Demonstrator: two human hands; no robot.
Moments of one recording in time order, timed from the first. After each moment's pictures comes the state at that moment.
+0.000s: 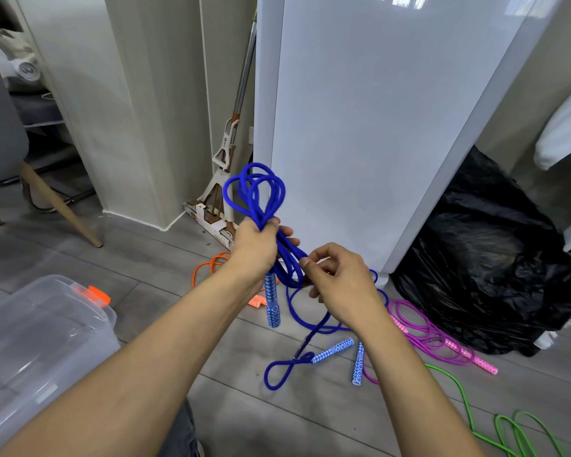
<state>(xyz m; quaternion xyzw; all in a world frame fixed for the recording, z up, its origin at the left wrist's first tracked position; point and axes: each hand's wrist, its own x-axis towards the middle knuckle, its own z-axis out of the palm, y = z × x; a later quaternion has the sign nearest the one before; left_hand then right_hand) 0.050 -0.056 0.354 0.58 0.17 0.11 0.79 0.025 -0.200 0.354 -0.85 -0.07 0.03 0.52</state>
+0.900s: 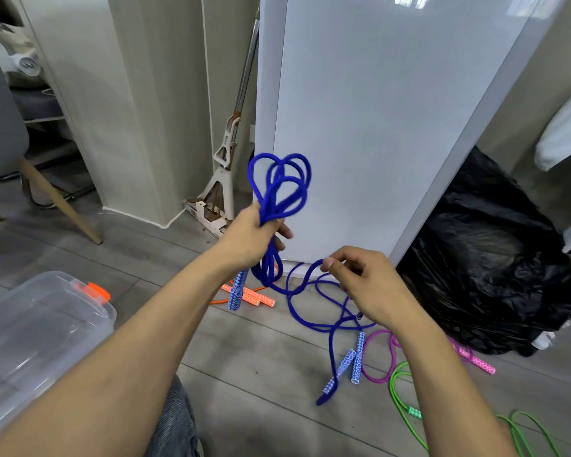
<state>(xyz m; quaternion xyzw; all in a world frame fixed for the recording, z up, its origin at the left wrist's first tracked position) 0.048 -0.021 0.363 0.79 0.01 0.04 0.61 0.038 -0.243 0.356 -0.88 -0.15 0.04 0.44</state>
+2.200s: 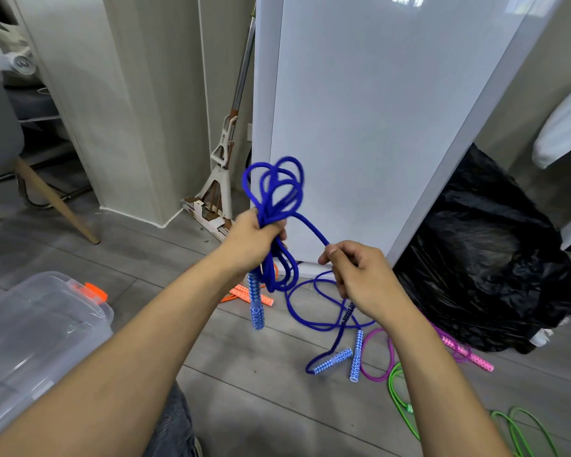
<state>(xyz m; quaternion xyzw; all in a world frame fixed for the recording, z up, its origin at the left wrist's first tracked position) 0.053 -0.032 0.352 0.72 0.07 0.05 0.69 0.035 -0.230 0.362 -0.84 -0.11 0.05 0.52</state>
